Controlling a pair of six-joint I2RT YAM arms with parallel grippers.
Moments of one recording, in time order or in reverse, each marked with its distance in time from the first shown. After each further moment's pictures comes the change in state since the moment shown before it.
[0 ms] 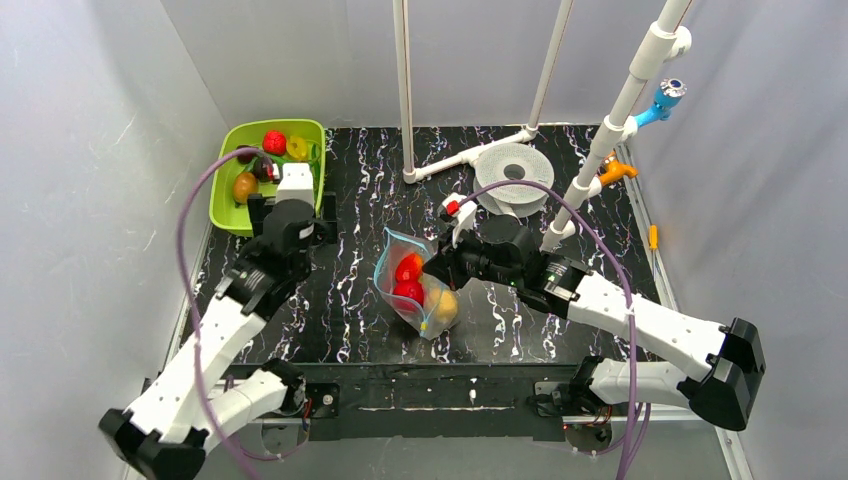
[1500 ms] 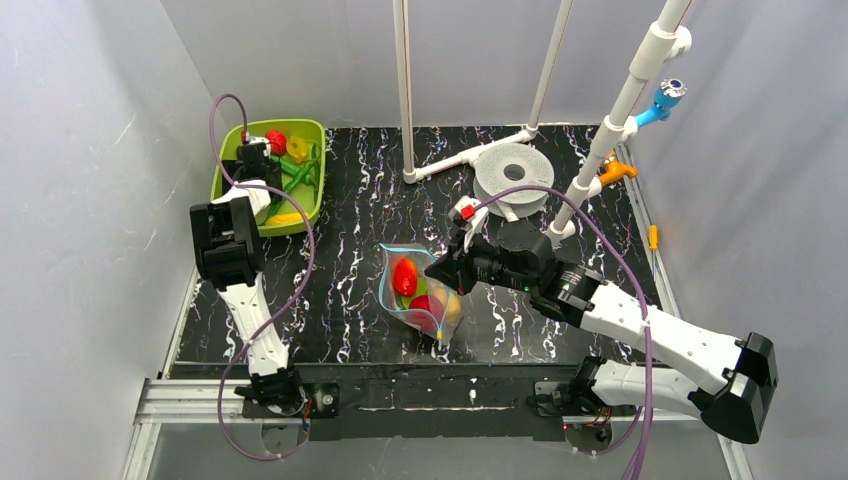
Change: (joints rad) left arm 0.744 1.277 0.431 0.544 0.227 0.354; right arm -0.012 -0.096 -0.064 0.060 -0.075 0.008
